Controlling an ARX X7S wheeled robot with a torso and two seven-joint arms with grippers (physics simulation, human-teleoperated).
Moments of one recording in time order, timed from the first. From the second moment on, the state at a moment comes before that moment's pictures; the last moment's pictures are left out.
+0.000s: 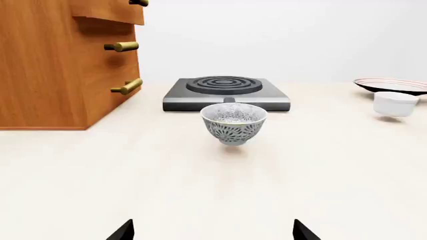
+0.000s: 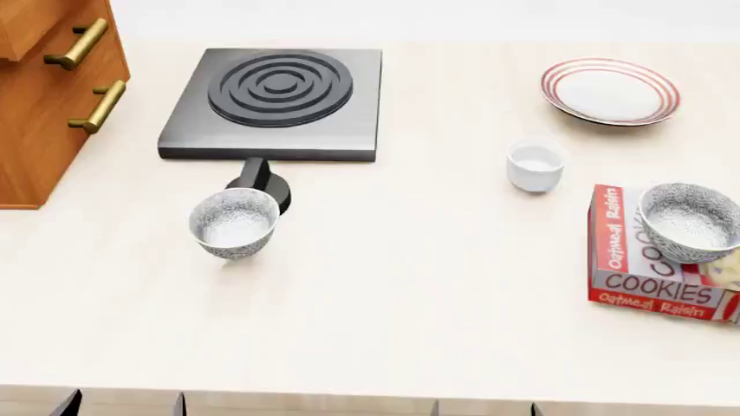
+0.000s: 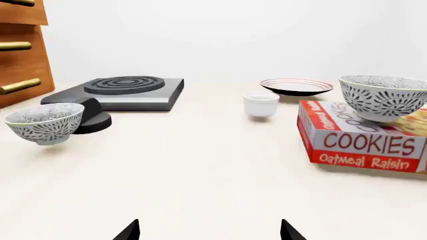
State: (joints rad) left arm 0.00 0.00 0.00 0.00 0.00 0.00 0.00; right arm 0.00 0.00 0.00 0.00 0.00 0.00 0.00
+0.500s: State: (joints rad) left arm -0.01 -0.05 0.05 0.07 -0.05 -0.06 -0.09; right arm 0.01 0.05 -0.04 -0.09 0.06 0.09 0.10
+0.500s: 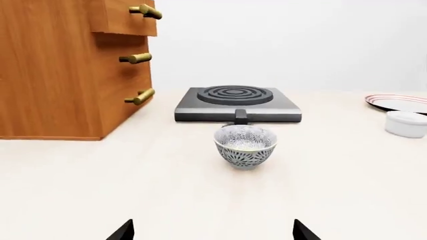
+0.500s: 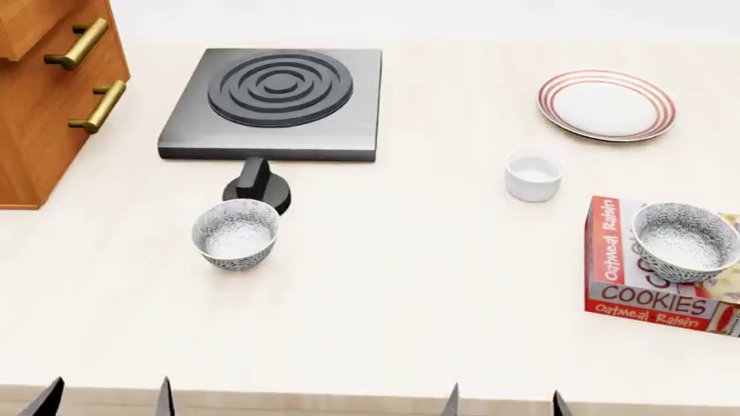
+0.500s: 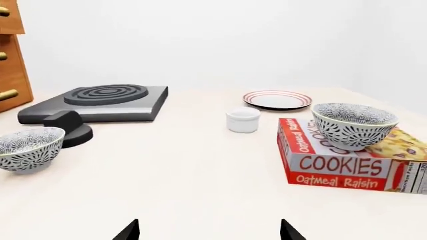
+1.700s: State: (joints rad) left arm -0.14 -0.19 -0.04 0.70 -0.25 -0.52 -0.16; right arm 0.15 0.22 0.06 -0.84 0.23 0.53 0.18
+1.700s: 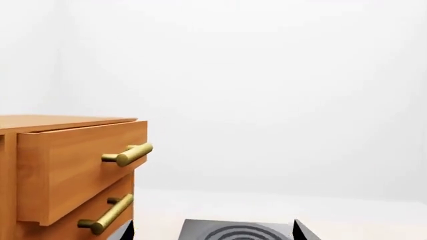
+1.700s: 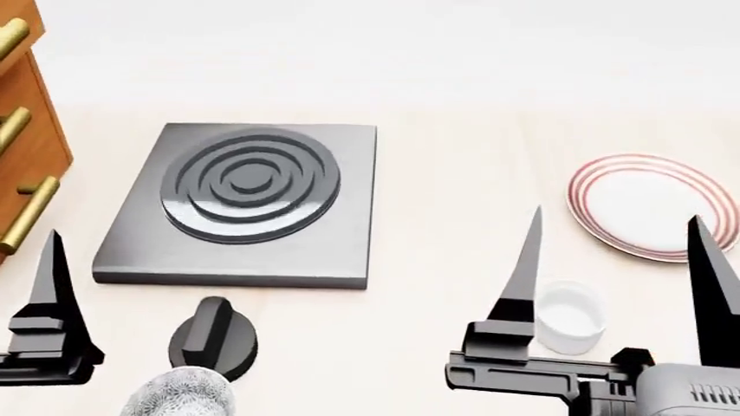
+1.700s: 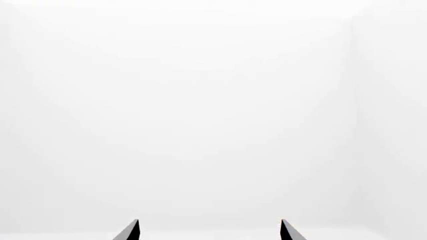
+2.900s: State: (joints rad) left arm -0.13 -0.24 -0.04 0.71 -0.31 -0.49 -0.21; right arm 0.13 0.27 0.07 -0.87 0.29 0.50 0.23
